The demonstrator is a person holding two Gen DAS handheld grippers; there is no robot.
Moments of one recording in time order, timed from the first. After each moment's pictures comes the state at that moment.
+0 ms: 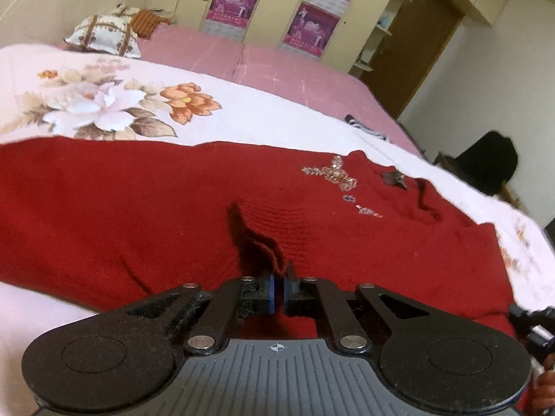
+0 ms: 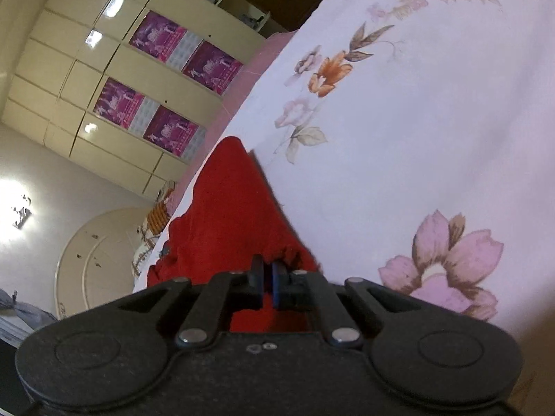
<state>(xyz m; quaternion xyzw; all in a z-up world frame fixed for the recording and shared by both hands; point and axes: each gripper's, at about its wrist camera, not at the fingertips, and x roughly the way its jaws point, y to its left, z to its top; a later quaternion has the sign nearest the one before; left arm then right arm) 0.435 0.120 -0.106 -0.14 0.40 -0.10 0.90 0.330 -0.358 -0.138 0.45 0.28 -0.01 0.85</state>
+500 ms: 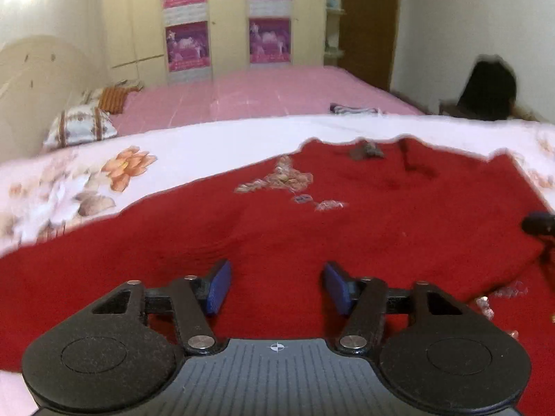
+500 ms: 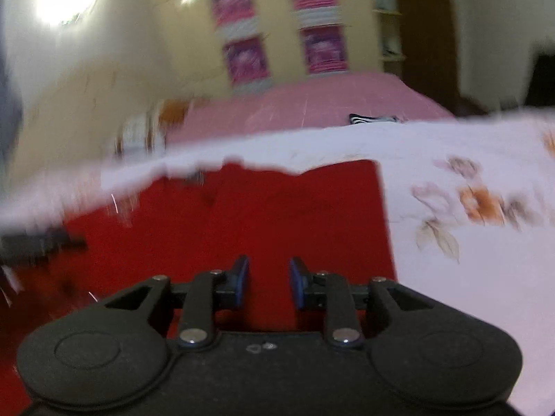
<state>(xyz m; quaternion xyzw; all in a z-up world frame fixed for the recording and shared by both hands) 0.452 0.044 -0.109 0.03 0.35 -0.10 0.93 0.389 -0.266 -0.094 0.03 0.33 0.03 0.94</state>
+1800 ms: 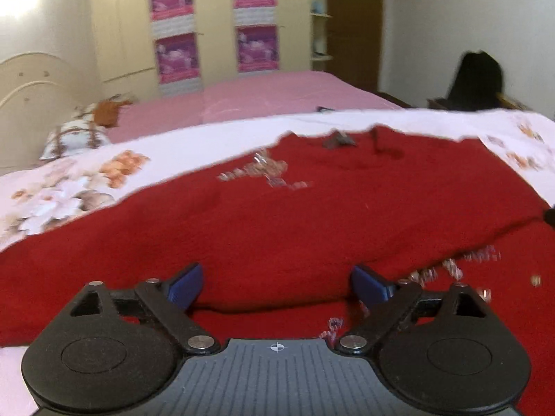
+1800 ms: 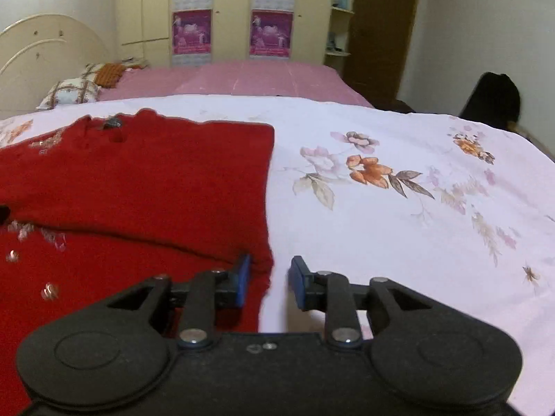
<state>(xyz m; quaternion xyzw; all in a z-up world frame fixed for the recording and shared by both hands) 0.406 0.023 -0.107 0.06 0.33 -0.11 0.94 0.309 -0.293 -0.083 -0.01 0.34 -0.07 0.94</state>
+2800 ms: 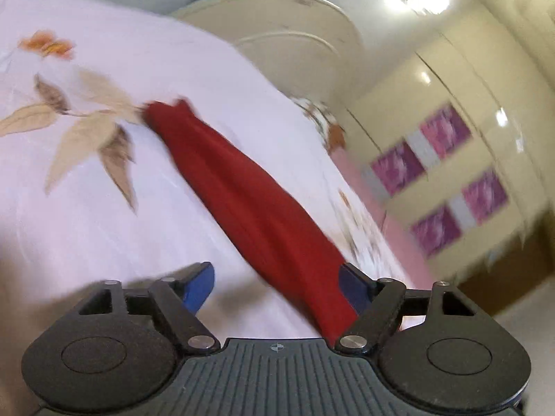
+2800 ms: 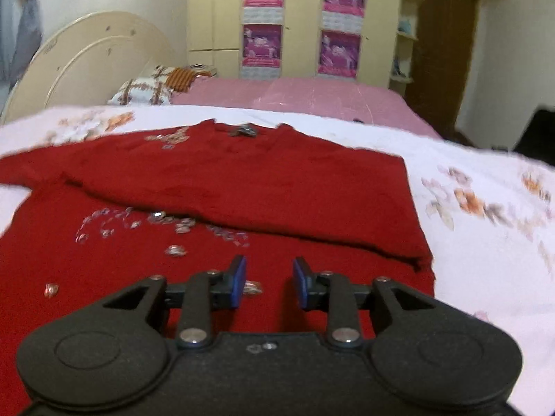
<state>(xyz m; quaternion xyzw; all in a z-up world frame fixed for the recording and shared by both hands) 0.293 0.377 -0.133 -0.45 0.20 0.18 0.85 0.283 -0.168 -0.070 -0.05 0.32 0.04 0.94</state>
